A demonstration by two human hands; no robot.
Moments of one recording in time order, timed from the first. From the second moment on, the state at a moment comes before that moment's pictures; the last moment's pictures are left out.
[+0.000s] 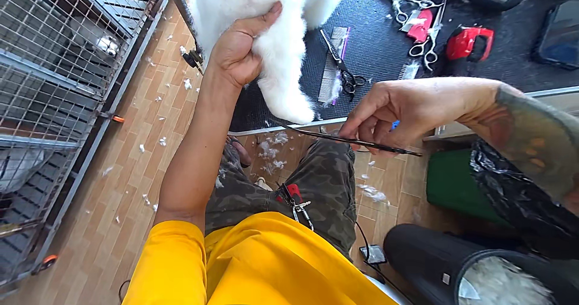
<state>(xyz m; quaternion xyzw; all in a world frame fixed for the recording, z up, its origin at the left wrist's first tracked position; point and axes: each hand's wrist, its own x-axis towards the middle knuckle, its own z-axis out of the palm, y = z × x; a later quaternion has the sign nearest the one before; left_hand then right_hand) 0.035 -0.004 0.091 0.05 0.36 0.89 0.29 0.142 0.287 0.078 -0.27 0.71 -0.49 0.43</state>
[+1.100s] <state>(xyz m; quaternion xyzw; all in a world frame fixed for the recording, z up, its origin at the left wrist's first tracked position) 0.034 -0.001 0.091 0.03 0.36 0.89 0.28 0.133 0.298 0.108 -0.28 0.69 -0.47 0.46</state>
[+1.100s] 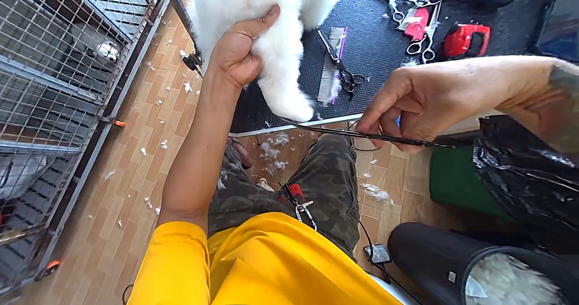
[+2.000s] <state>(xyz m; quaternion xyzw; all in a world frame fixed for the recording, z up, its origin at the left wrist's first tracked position) 0.010 -0.019 0.042 0.17 0.50 0.82 0.24 0.178 0.286 0.006 -0.21 0.80 -0.49 0.27</state>
